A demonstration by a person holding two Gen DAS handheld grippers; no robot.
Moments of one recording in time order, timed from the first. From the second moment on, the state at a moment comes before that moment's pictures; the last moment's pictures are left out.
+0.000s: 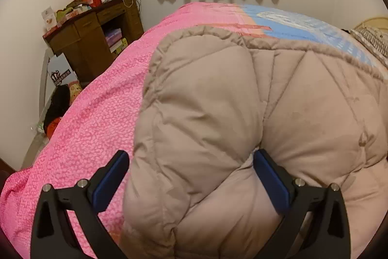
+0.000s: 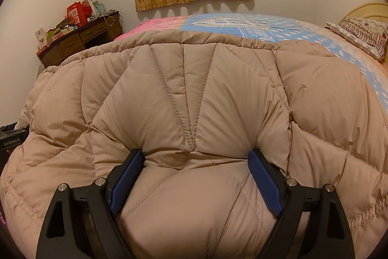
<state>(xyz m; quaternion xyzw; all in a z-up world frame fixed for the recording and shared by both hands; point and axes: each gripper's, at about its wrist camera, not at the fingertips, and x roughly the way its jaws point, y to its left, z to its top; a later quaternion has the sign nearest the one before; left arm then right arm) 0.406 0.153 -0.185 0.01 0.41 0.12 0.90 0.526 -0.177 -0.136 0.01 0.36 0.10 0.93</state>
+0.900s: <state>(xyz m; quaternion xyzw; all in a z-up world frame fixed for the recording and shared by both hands) 0.333 0.199 -0.153 -0.14 0.37 0.06 0.91 0.481 -0.042 -0.109 -0.10 0.39 0.17 0.90</state>
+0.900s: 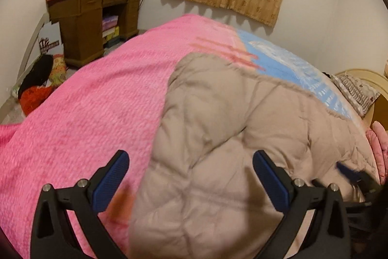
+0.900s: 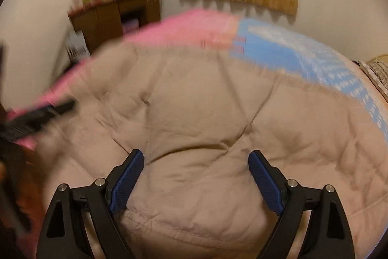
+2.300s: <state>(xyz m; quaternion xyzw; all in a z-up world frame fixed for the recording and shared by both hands) 0.323 0.240 -0.202 -0.36 0.39 -0.12 0.84 0.480 -0.056 -0.146 -0.06 0.37 0.18 0.91</state>
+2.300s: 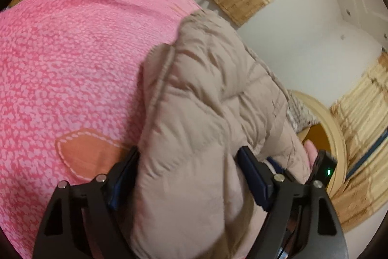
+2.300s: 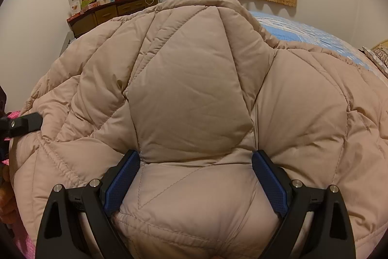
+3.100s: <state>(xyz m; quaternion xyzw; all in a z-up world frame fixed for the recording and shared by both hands) 0.325 0.250 -0.196 -0.41 0.34 -0.18 0.82 0.478 -0.061 -0.147 -0.06 0.36 0.18 0.91</state>
